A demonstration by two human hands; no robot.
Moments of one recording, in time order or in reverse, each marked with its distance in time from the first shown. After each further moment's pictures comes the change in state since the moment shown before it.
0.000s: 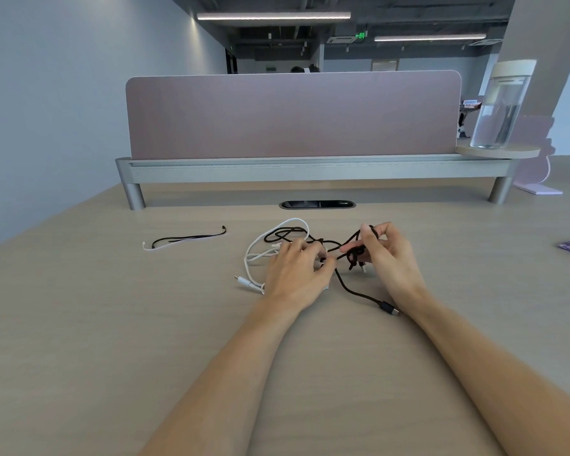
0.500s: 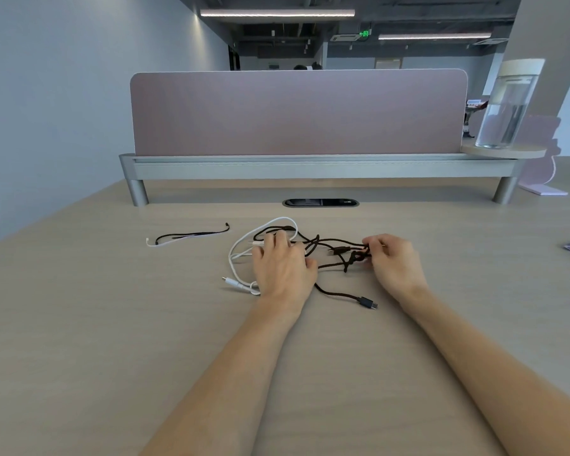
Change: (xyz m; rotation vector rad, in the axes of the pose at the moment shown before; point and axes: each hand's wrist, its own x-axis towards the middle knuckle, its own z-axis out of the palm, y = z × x) left_hand 0.000 -0.012 -0.005 0.395 0.185 -0.078; right_hand 0.012 0.016 -0.003 -0.433 0.112 0.076
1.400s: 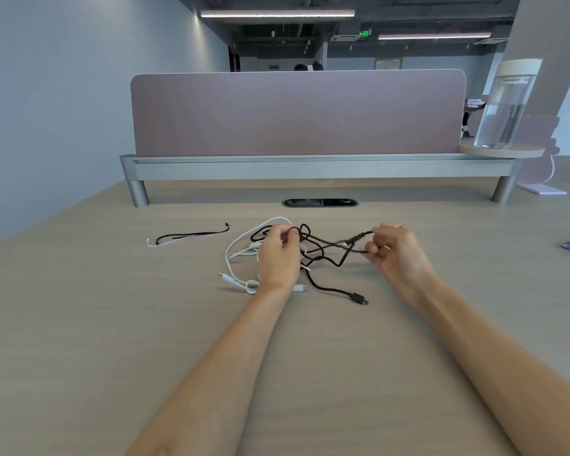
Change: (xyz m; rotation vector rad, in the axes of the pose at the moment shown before) left_hand 0.013 -0.001 -0.005 -1.079 0.016 -0.383; right_hand -0.001 -0.023 -0.014 0.936 -0.112 0.291
